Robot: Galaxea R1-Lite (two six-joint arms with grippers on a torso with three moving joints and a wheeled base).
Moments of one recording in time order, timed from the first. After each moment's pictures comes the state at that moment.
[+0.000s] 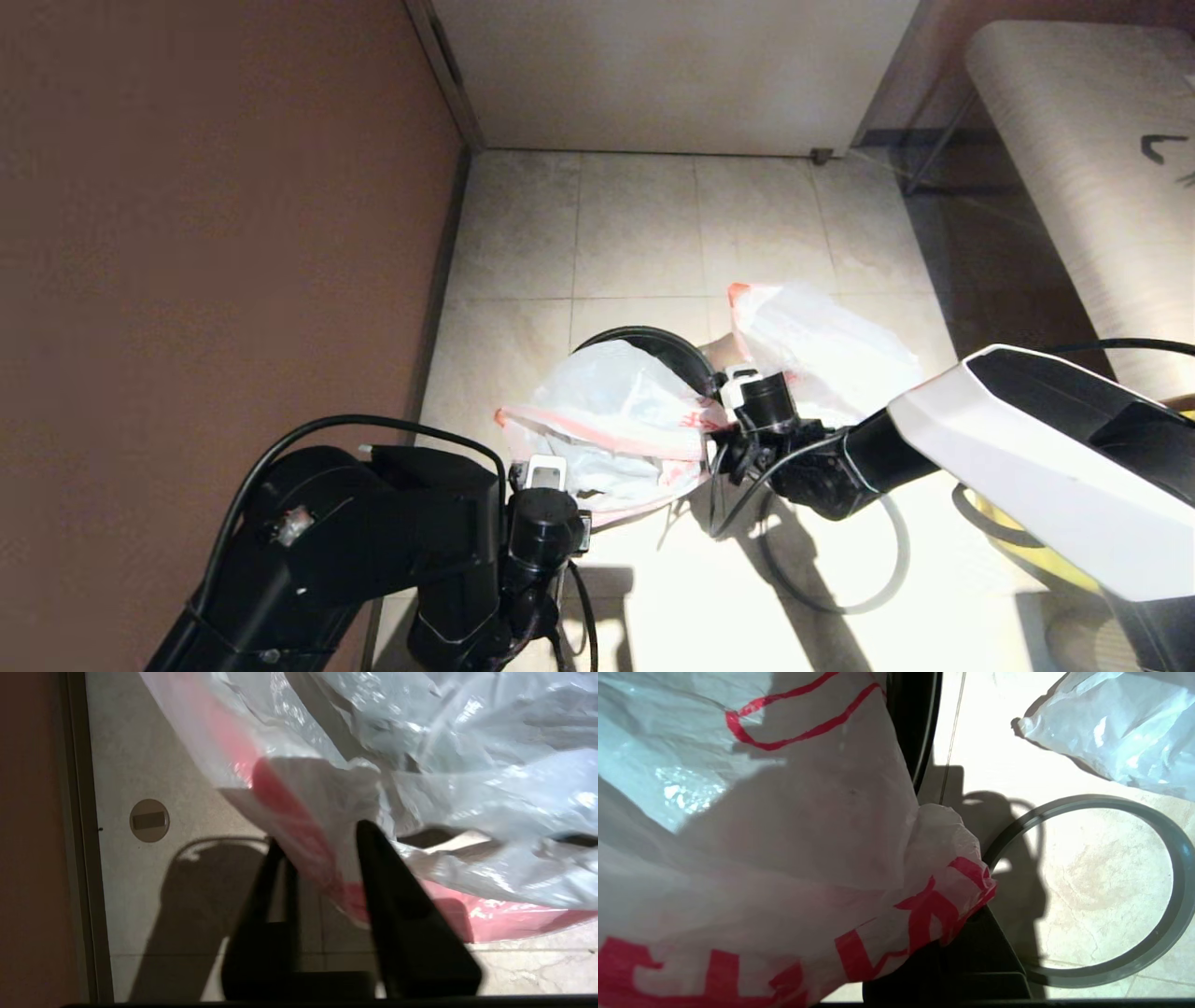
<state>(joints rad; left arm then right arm) -0.62 2.52 -0.73 -1.41 0.65 -0.05 0.51 2.40 -1.40 -0.44 -0.31 0.17</state>
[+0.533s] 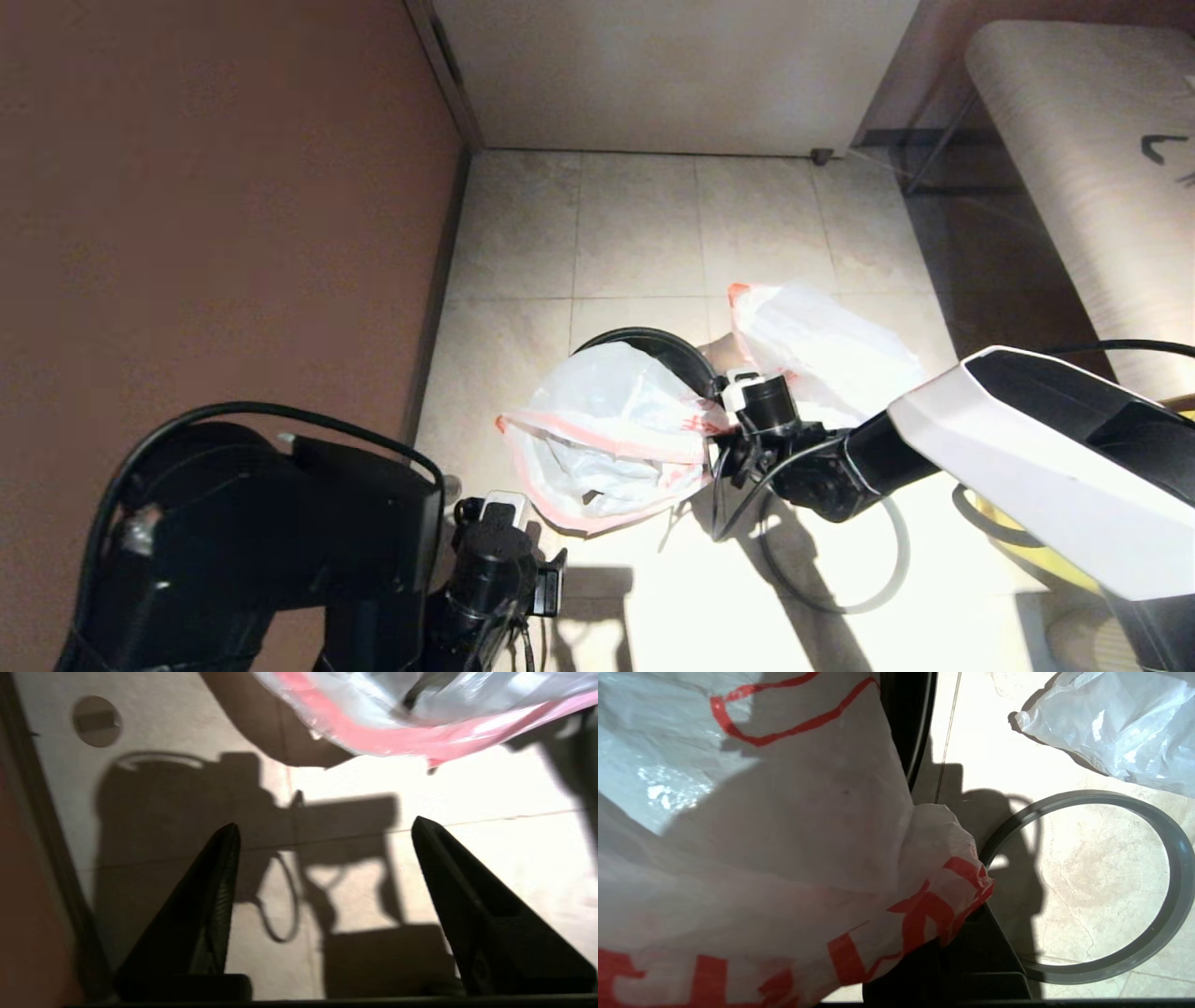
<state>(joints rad) -0.62 2.33 -0.40 -1.34 0.43 -0.25 0.50 2.40 -1.39 -0.44 -0.31 0.16</state>
